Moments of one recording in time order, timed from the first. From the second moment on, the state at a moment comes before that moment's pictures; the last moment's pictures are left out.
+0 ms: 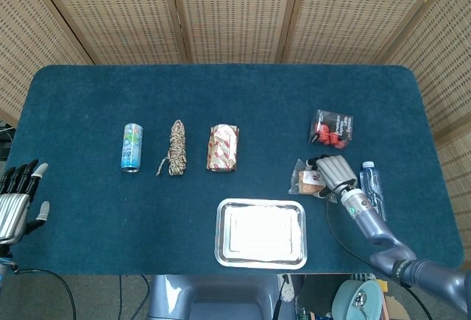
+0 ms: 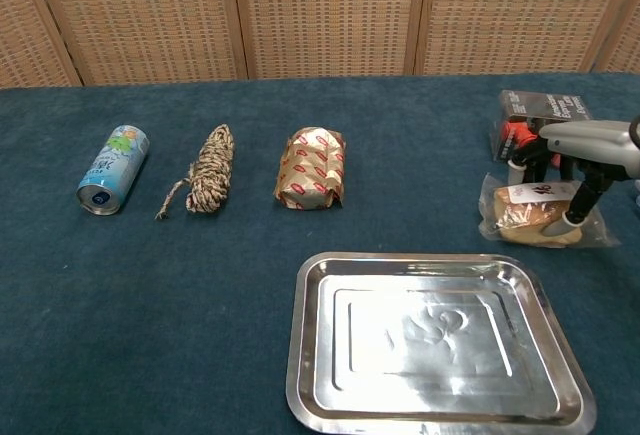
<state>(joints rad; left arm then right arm) -0.15 -1.16 -0.05 -1.55 1.44 1.41 0.10 0.68 -1.47 0.11 -1.21 -1.22 0.81 -0.08</state>
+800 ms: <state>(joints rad) -0.14 -1.15 -0.04 -1.55 1.45 1.42 0.08 0.70 -1.42 0.12 -1.51 -1.25 0.90 -0.33</state>
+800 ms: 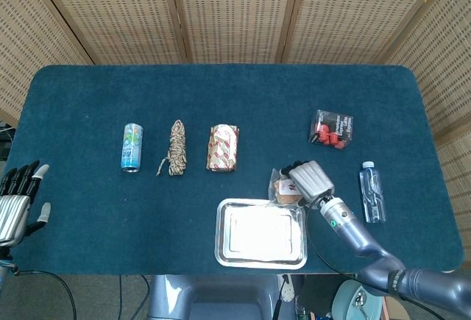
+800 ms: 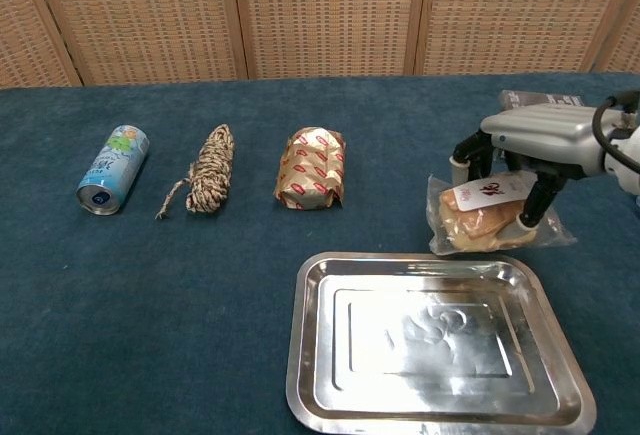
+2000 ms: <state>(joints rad) -0.12 -1.16 -0.03 -1.50 1.49 1.46 0.02 0.71 -1.55 0.03 -1.80 -1.22 1.06 -0.78</state>
